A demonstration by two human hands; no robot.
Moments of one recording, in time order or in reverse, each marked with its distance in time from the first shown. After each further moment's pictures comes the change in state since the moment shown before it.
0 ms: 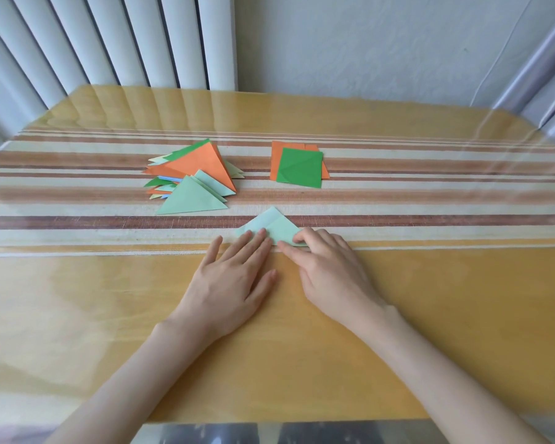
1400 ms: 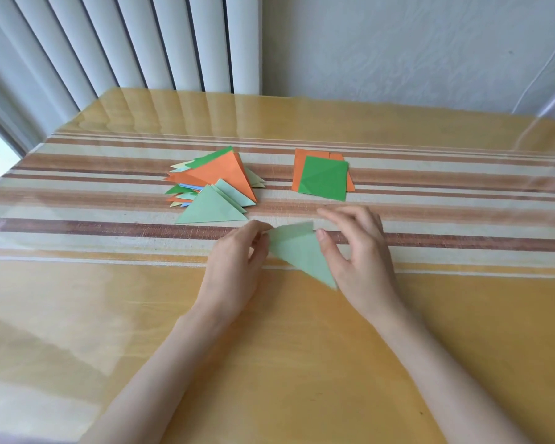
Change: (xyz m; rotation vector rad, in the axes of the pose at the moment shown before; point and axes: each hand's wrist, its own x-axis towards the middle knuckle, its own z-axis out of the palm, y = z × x) left_hand 0.032 -0.008 -0.016 -0.492 0.438 -0.208; right_hand 0.032 0.012 -0.005 0.493 0.315 0.187
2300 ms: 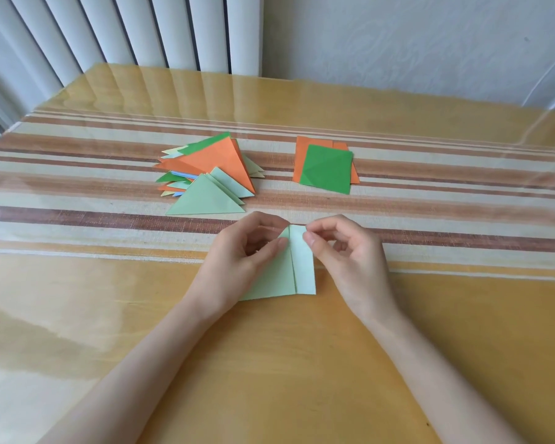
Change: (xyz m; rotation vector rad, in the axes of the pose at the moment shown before) left_hand 0.004 -0.008 0.000 -0.569 -0.208 -0.102; right_hand 0.001 -0.023 0.001 0.545 -0.132 0.364
